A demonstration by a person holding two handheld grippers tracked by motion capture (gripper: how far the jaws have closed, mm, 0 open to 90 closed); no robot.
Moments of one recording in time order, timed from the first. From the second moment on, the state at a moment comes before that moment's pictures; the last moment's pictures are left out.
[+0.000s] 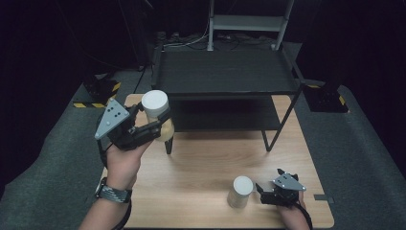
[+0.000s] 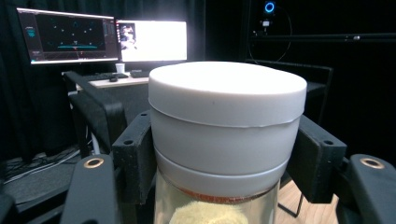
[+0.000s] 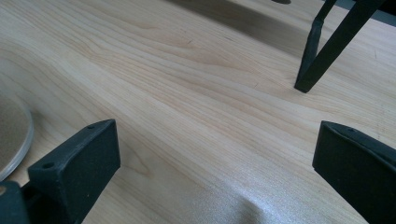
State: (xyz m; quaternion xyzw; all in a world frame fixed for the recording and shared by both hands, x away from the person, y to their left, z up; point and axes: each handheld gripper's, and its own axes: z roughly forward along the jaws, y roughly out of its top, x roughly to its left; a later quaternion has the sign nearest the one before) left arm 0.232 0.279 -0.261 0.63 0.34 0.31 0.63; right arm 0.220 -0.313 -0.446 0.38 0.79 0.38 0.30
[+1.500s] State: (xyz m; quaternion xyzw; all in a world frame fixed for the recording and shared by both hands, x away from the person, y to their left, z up) left arm 0.299 0.226 -0.195 0.60 0.34 0.33 0.64; right arm 0.220 -0.317 -0.447 0.38 0.79 0.39 0.29
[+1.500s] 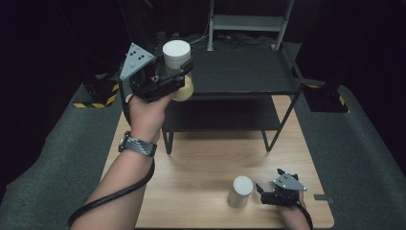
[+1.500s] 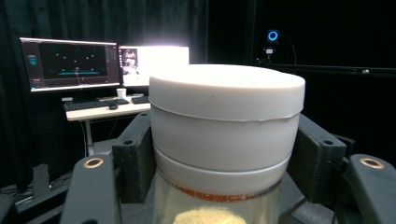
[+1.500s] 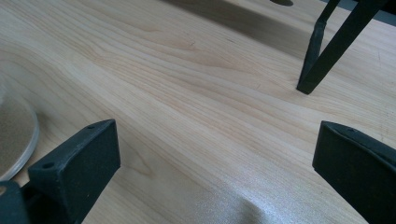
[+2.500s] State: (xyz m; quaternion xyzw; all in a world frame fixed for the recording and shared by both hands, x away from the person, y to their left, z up) left arm 0.341 0.191 -0.193 0.61 0.36 0.34 0.62; right arm 0.221 -0.321 -0.447 0.38 0.79 0.40 0.29
